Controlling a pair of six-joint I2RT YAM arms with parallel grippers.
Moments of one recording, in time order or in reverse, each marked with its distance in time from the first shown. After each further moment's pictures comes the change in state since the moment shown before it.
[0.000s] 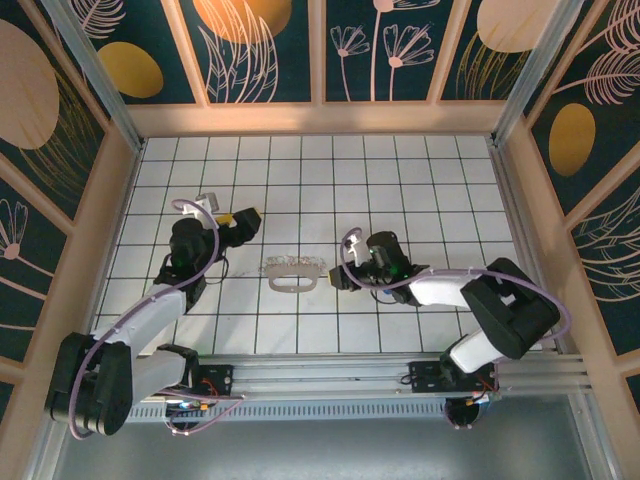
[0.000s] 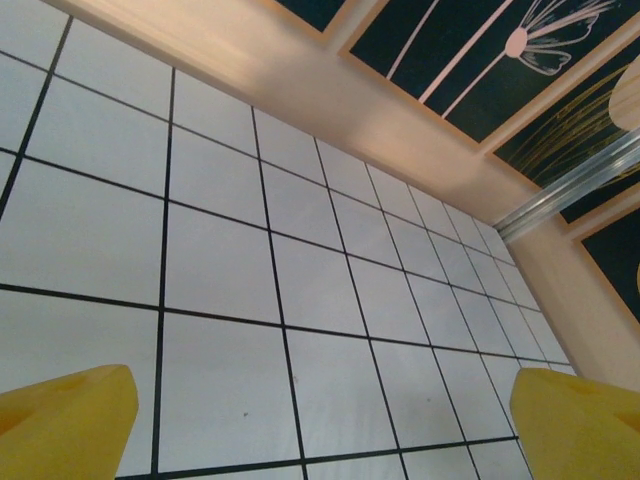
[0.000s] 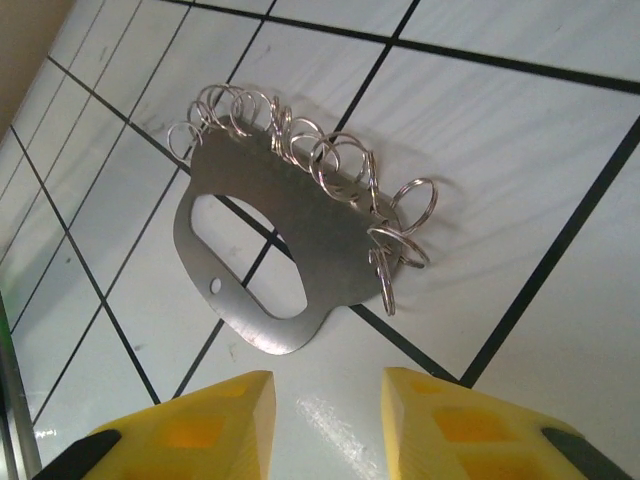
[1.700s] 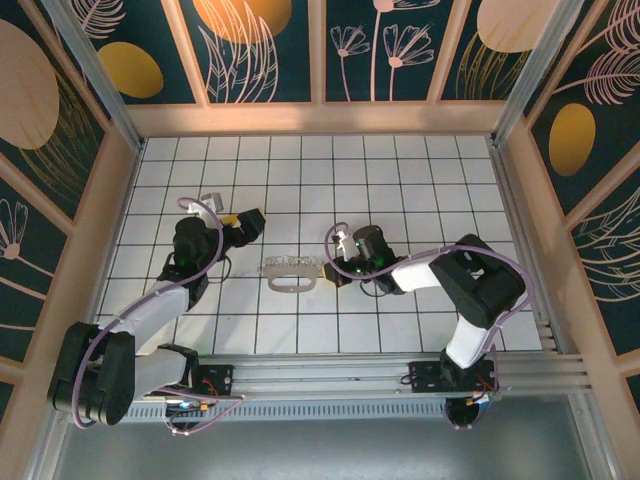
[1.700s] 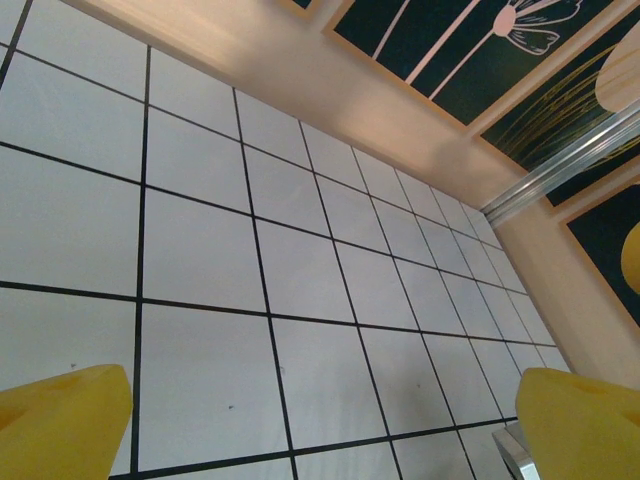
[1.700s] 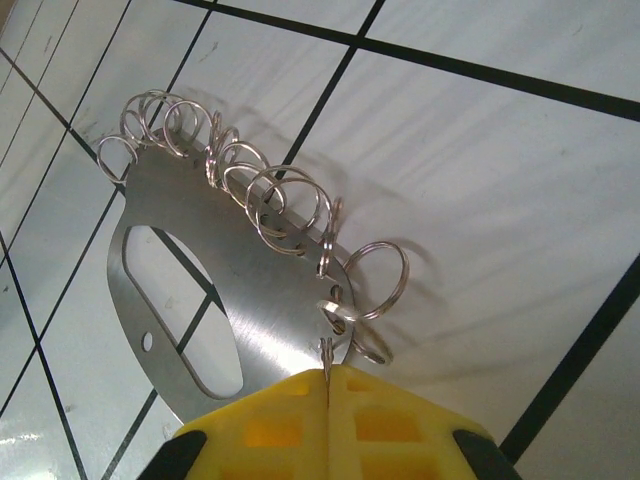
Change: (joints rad) left arm -0.006 0.045 0.001 0.051 0.038 -0.002; right arm 0.002 0.214 0.121 0.051 0.000 -0.011
